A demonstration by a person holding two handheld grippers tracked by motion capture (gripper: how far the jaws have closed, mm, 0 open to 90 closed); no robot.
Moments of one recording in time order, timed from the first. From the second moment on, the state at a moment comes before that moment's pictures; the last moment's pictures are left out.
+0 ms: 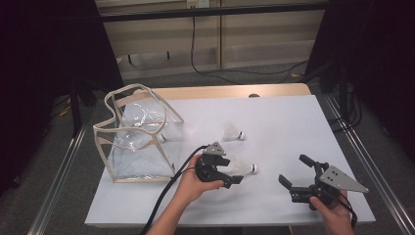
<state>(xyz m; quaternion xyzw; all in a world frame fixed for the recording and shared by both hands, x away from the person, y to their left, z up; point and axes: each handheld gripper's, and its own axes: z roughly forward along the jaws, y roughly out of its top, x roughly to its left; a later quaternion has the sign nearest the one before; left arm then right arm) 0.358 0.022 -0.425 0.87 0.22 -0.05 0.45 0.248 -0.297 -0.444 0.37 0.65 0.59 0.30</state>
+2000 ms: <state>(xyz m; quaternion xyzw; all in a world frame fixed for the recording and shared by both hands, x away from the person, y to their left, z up) 0.358 -0.004 -0.434 0.87 0.21 -0.07 0.44 0.247 -0.297 -0.444 0.37 0.66 0.59 0.30</state>
